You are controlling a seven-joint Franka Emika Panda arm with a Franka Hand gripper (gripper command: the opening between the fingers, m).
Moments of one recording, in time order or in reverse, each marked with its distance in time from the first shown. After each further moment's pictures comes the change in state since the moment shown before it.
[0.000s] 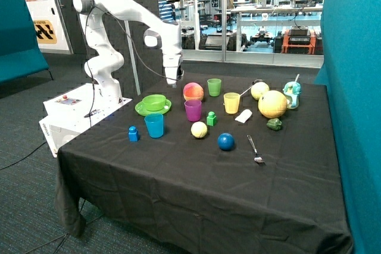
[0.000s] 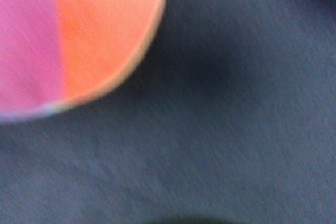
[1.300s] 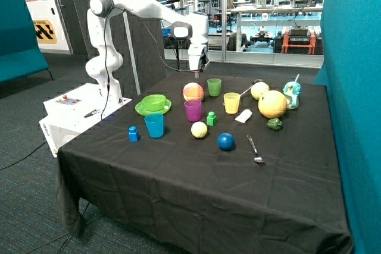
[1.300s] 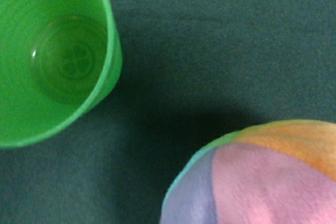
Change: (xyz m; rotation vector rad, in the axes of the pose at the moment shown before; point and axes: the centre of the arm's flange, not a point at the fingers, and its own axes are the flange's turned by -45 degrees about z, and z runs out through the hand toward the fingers) arm 0.117 -0.093 -0.016 0.003 -0.012 0.294
